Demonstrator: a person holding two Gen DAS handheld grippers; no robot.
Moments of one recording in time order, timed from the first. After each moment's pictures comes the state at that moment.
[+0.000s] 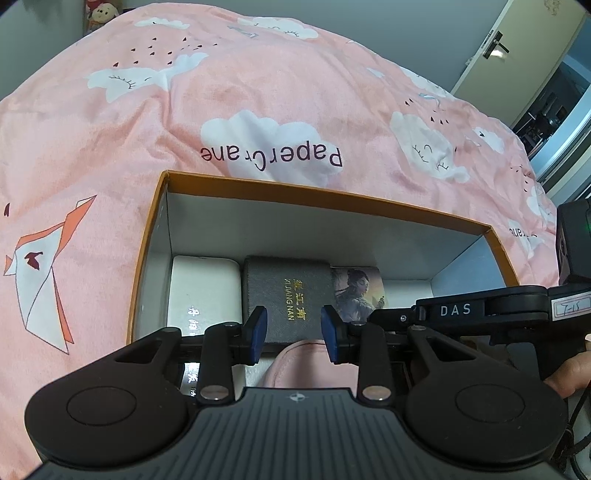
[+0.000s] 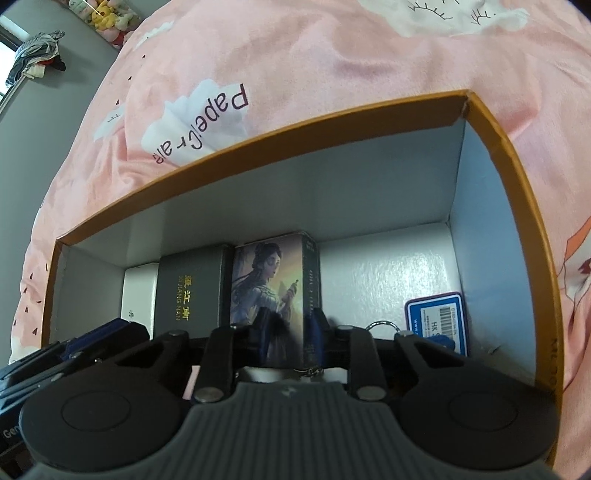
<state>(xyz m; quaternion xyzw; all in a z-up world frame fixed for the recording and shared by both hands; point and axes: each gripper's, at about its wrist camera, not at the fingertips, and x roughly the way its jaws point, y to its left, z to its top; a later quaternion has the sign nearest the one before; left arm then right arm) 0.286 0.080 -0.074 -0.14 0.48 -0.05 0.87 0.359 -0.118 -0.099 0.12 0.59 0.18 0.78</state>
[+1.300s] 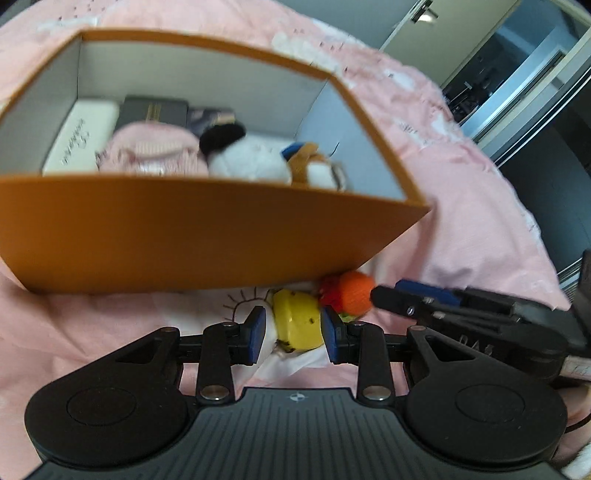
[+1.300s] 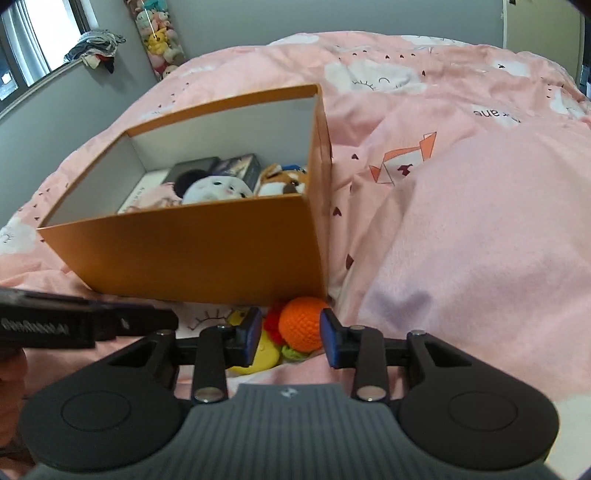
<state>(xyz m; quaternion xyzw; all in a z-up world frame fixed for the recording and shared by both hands) 0.151 -0.018 -0.101 -0.16 0.50 -0.16 0.84 0.141 -0.237 -0.075 0.01 0.44 0.19 0.88</state>
